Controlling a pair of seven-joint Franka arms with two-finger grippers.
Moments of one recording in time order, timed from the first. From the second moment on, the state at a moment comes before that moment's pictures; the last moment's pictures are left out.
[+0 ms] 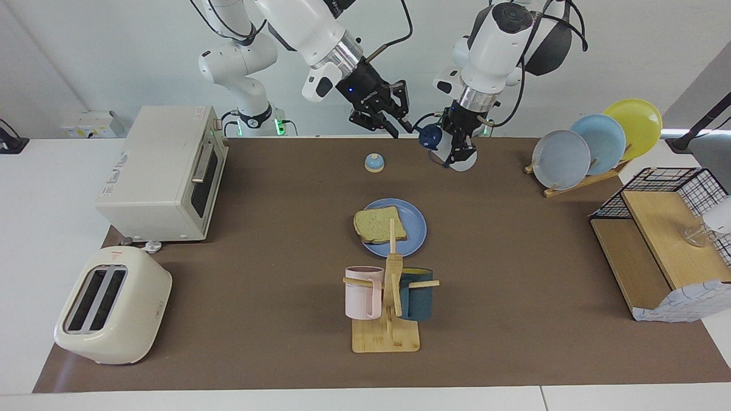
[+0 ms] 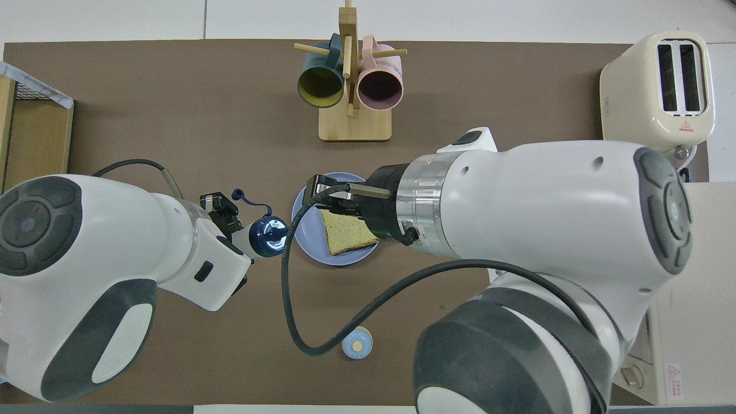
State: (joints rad) left arm -0.77 -0.20 0.25 -2.02 -0.06 1.86 0.98; right arm 0.55 0.01 0.01 -1.70 0.58 2.16 0.53
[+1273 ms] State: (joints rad) left arm -0.82 -0.09 0.23 -2.02 0.29 1.92 0.77; right arm 0.05 -0.11 0.00 -1.61 0.08 1.41 0.23
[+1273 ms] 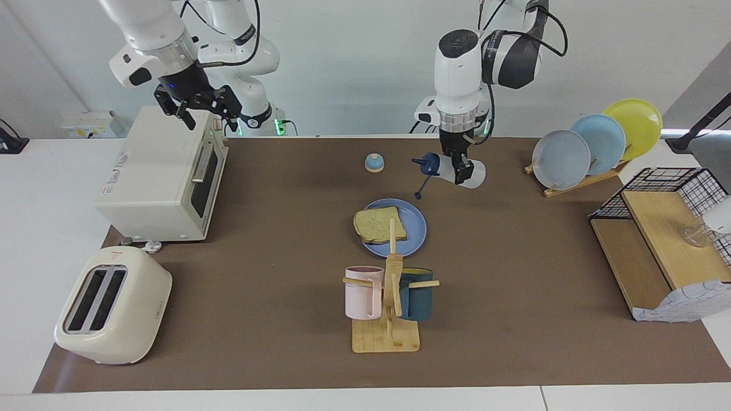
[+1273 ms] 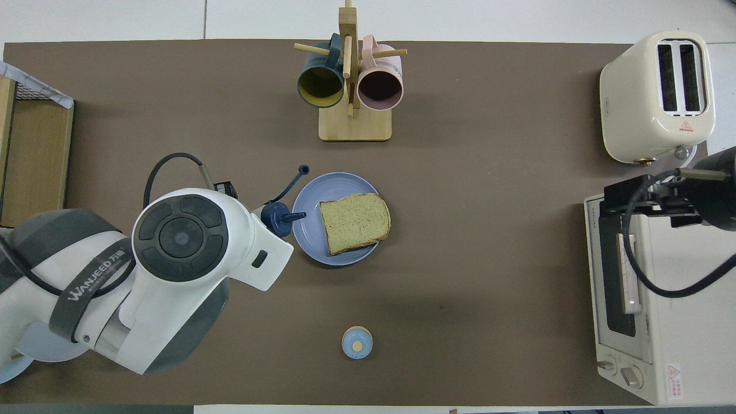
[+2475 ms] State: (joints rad) left arm -1.02 0.24 0.23 -1.87 0.64 1.76 0.50; right arm 0.03 -0.02 -0.06 -1.56 0.03 1.38 0.14
